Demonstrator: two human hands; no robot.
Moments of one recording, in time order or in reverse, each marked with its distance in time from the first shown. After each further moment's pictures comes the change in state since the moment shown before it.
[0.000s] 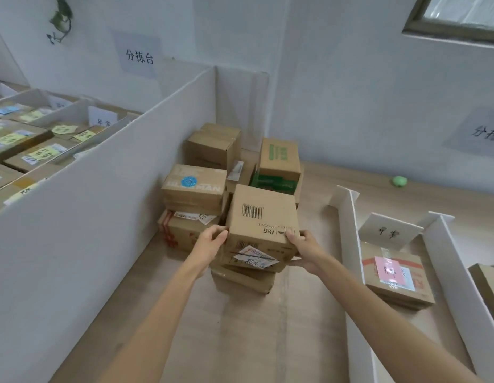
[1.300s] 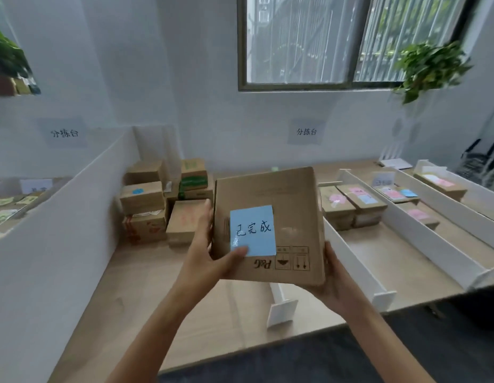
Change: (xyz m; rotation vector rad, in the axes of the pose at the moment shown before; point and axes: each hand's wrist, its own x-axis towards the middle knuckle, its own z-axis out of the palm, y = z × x) left_hand -0.563 0.051 0.022 0.019 -0.400 0.690; right_hand -0.573 0.223 -0.111 0.717 -0.157 -0.427
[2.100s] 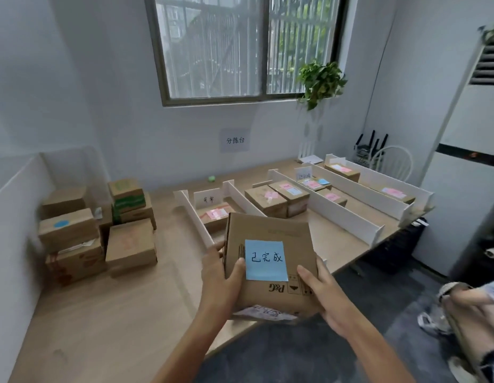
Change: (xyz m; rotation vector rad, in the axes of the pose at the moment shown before) left_hand -0.040 -0.019 0.075 0.032 -0.117 -0.066; right_hand -0.125 0.021 0.021 -0.428 0.500 -0.247
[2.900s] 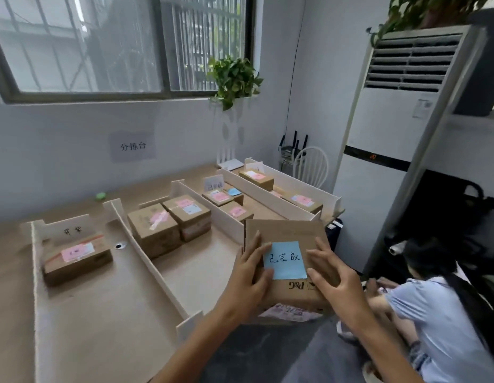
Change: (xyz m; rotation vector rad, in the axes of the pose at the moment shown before) left_hand 0.130 0.055 0.457 0.005 -0.532 0.346; right_hand 0.131 -0.054 -0.431 -0.482 0.377 -0.440
